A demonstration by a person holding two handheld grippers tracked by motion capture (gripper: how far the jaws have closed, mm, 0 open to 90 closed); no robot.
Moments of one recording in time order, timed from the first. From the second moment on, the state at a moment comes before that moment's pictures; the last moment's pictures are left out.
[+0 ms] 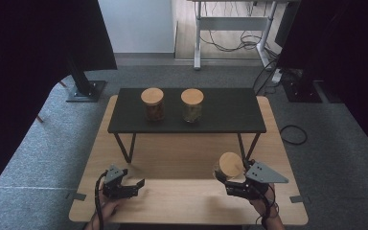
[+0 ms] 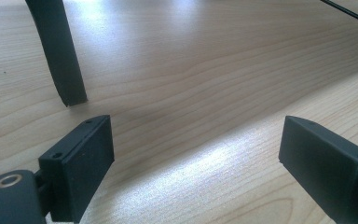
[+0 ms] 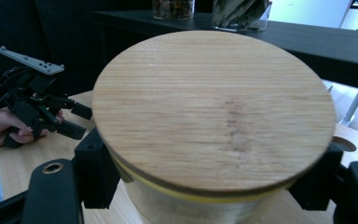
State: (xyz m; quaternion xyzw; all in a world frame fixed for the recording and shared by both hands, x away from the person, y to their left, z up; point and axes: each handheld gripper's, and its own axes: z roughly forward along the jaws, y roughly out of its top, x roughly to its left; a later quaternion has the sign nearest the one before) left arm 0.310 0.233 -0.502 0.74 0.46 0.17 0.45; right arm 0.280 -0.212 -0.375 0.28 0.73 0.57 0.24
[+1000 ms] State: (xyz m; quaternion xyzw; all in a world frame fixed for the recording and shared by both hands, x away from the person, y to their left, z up) left arm 0.310 0.233 -0.502 0.74 0.46 0.17 0.45; right arm 0.290 -0.217 -0.332 0.26 0.73 0.58 0.25
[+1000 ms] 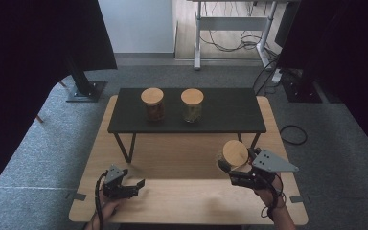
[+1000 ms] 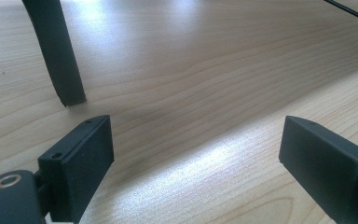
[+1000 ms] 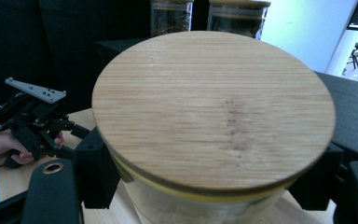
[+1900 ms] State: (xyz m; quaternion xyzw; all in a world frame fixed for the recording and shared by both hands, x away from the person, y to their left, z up) left arm 0.309 0.233 -0.502 0.74 0.46 0.18 0.45; right arm 0.312 -0.213 -0.298 0.26 0.72 0.59 0.25
